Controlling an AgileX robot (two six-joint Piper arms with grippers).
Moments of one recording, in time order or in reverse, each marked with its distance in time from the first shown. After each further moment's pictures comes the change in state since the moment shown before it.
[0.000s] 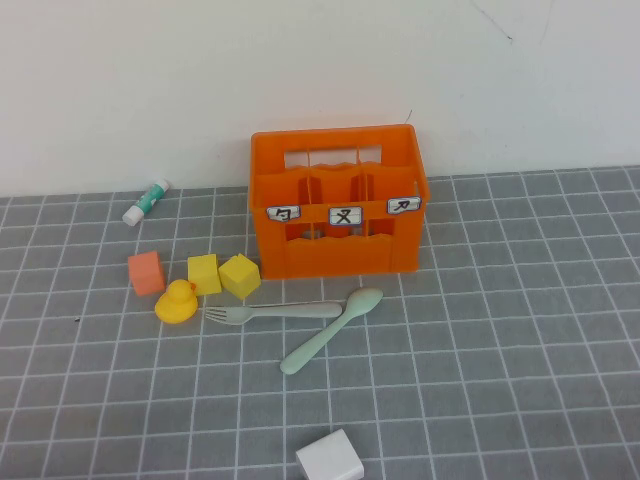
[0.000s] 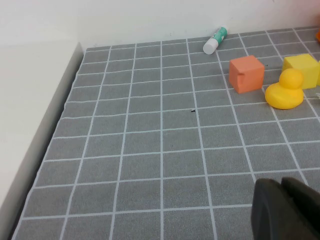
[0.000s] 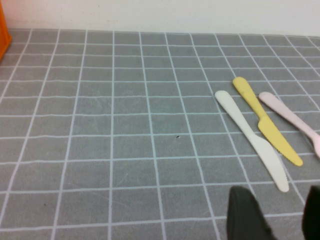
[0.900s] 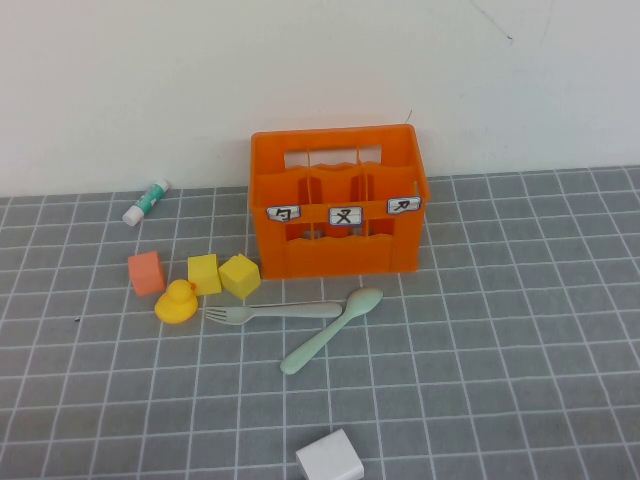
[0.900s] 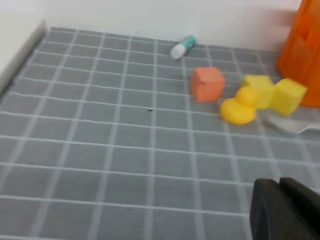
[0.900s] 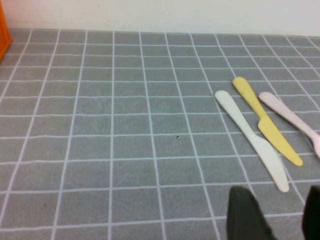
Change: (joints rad) right arm 0.000 0.000 0.000 0.000 0.000 0.000; left arm 0.000 0.000 0.000 -0.236 -0.005 0.000
